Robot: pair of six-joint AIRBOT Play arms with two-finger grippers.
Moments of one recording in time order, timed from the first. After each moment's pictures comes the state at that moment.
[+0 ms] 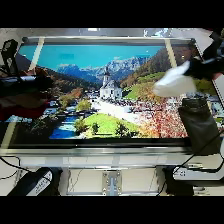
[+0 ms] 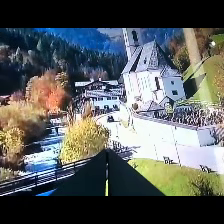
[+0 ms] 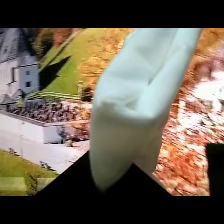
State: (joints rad) left arm 0.07 -0.94 1.16 1.11 -1.03 -1.32; right arm -0.39 -1.43 1.76 -1.16 1.52 1.48
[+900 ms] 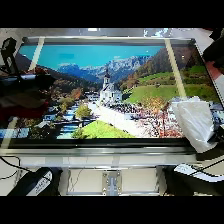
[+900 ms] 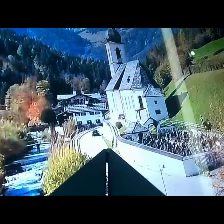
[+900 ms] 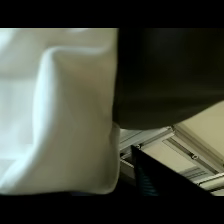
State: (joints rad) left arm 0.07 -0.94 1.16 1.04 -1.02 -1.32; right arm -1.04 -1.26 1.06 -1.52 1.66 1.40
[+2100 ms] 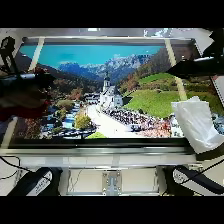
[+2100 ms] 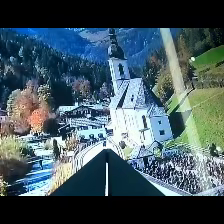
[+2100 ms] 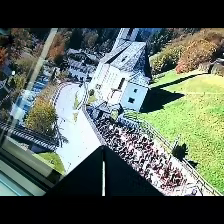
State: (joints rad) left arm 0.07 -0.94 1.16 1.04 -1.00 -1.32; right arm -0.13 -1.17 1.60 -0.89 1.46 1.27
